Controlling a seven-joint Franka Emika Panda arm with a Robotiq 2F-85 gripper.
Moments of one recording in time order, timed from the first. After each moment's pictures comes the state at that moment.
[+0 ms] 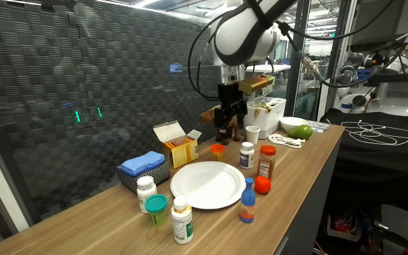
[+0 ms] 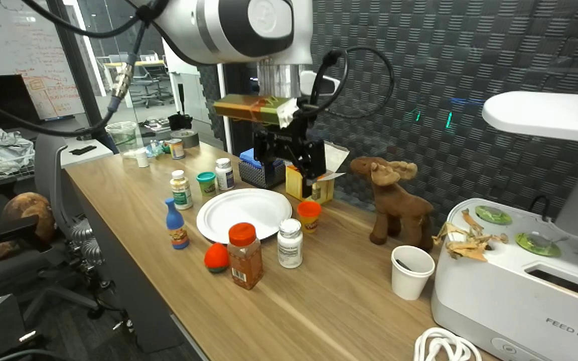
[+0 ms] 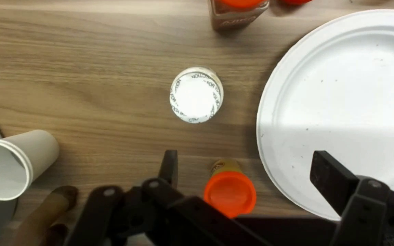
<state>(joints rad) -0.03 0.35 -0.01 -1.85 -0.11 2.16 -0.03</state>
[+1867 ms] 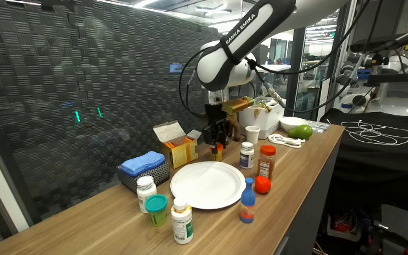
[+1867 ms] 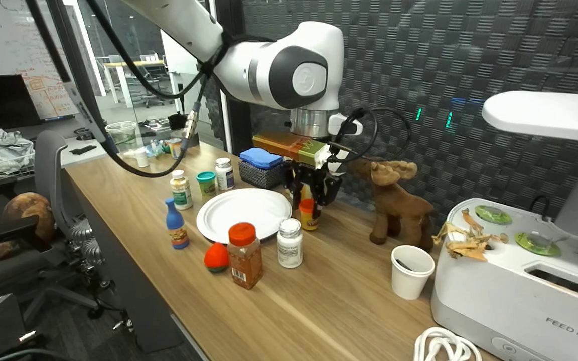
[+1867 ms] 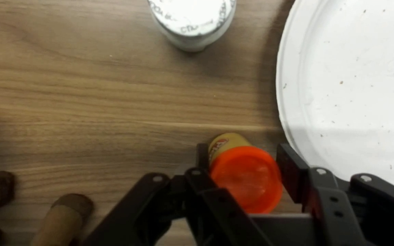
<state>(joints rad) -0.05 0.63 -0.01 -1.59 -0.03 2.16 -0.10</state>
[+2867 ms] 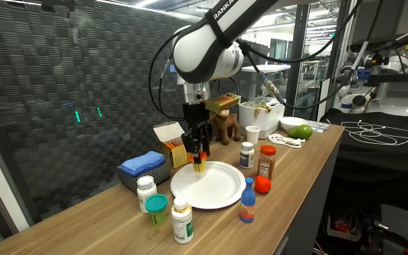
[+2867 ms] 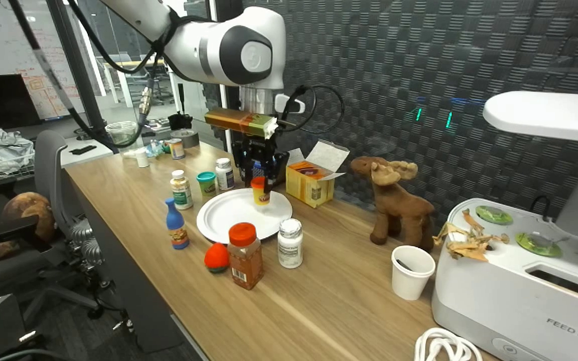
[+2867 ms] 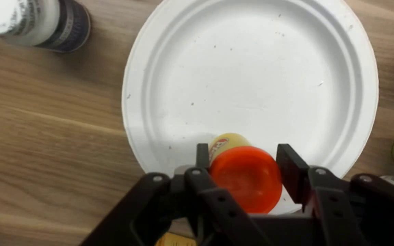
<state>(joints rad) 0.05 0.55 0.08 -1.67 -0.05 2.11 -0.10</state>
